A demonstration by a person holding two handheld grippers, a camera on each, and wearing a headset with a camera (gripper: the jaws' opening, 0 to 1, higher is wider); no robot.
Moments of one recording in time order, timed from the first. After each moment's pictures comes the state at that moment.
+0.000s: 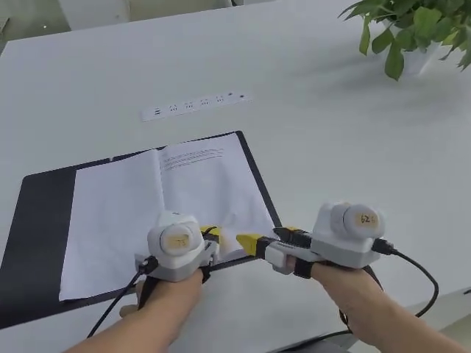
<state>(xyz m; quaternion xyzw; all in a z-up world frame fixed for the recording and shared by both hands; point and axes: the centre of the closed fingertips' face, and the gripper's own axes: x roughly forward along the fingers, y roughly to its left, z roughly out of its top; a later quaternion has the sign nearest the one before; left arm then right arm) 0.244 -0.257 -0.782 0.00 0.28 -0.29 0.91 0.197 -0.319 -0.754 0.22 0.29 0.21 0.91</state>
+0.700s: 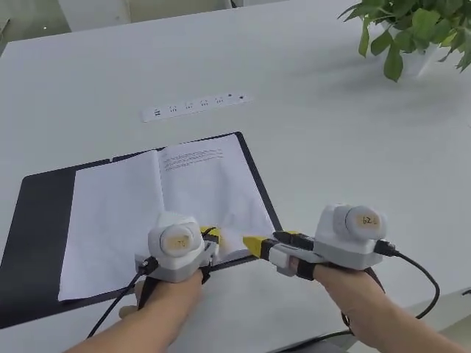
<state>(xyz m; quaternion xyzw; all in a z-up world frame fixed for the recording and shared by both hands) 0.245 -0.257 -0.782 0.01 0.28 -0.29 0.91 0.192 -0.325 -0.761 0.24 0.30 0.20 0.90</state>
